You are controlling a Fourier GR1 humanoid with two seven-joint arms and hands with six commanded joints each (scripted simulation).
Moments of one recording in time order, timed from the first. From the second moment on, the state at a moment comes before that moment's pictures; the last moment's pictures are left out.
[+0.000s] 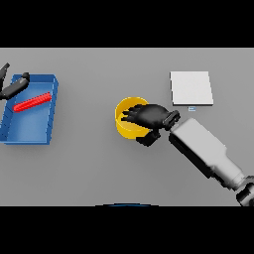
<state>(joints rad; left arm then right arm) -0.45 0.61 -0.07 -1.19 -0.07 -0.08 0.43 -0.70 -0.31 0.69 -1.11 0.89 0.46 -0.18</state>
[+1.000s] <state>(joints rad) -0.45 0.62 -0.07 -1.20 -0.08 -0.08 0.42 -0.72 -0.39 0.64 -1.24 0.80 0.58 -0.17</state>
